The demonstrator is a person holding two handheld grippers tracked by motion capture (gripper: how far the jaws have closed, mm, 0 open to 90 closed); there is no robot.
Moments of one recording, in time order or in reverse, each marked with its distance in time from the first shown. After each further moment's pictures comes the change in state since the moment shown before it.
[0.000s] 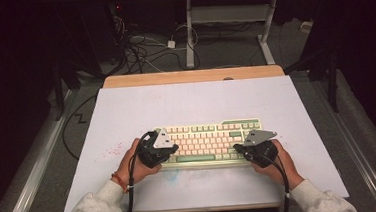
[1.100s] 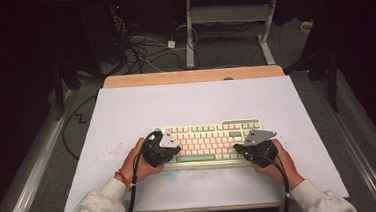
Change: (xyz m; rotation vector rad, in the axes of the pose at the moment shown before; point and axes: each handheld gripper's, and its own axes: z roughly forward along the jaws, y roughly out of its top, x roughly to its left) left arm 0.002 0.002 0.015 0.046 -0.020 0.011; right arm 0.000 0.000 0.000 0.001 0.002 -0.003
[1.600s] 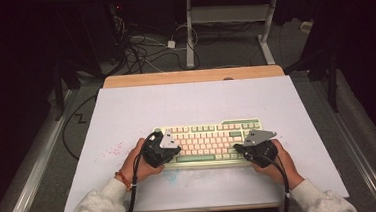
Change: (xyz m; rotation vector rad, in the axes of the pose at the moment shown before) left arm -0.001 0.000 0.000 0.000 0.008 0.009; right arm 0.000 0.000 0.000 0.000 -0.001 -0.002
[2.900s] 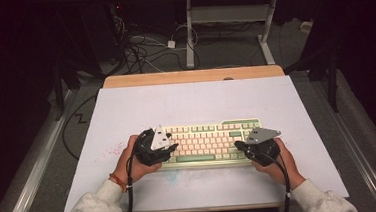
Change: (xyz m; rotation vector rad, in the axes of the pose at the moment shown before) left arm 0.000 -0.003 -0.026 -0.136 0.170 -0.010; right arm -0.002 0.005 -0.010 -0.049 -0.026 0.026
